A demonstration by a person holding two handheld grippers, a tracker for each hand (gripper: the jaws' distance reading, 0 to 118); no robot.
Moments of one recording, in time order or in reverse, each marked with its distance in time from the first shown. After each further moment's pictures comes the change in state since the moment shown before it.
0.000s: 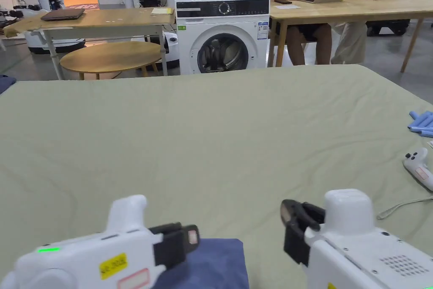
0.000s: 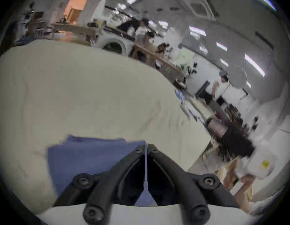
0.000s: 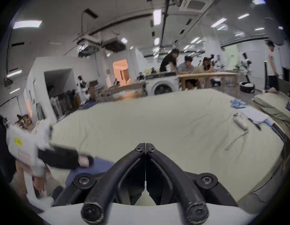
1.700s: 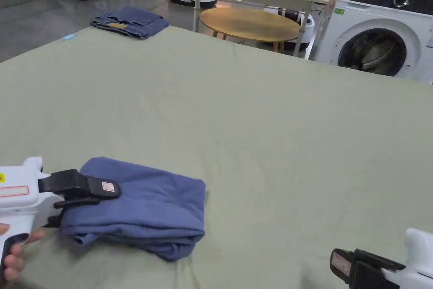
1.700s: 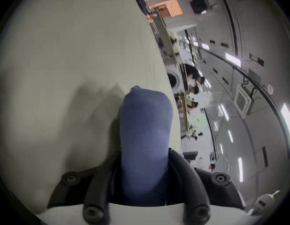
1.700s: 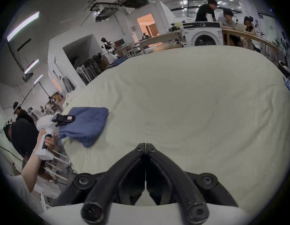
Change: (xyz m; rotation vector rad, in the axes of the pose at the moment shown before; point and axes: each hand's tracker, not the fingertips) left arm -0.356 0.003 0.201 0.178 0.041 0.837; right arm -0.103 -0.005 -0.144 -0.406 0.297 -0.010
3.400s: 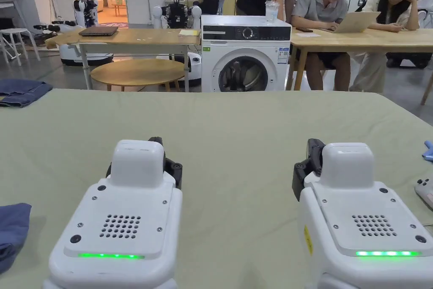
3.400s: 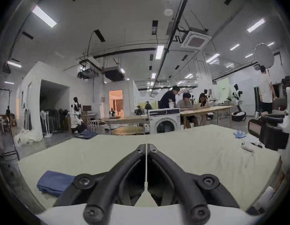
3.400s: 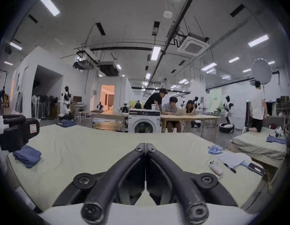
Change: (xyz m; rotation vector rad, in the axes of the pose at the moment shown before) left arm 0.286 -0.366 -0.109 0.763 0.205 -1.286; right arm 0.009 -0.027 0.179 0.825 -0.608 0.216
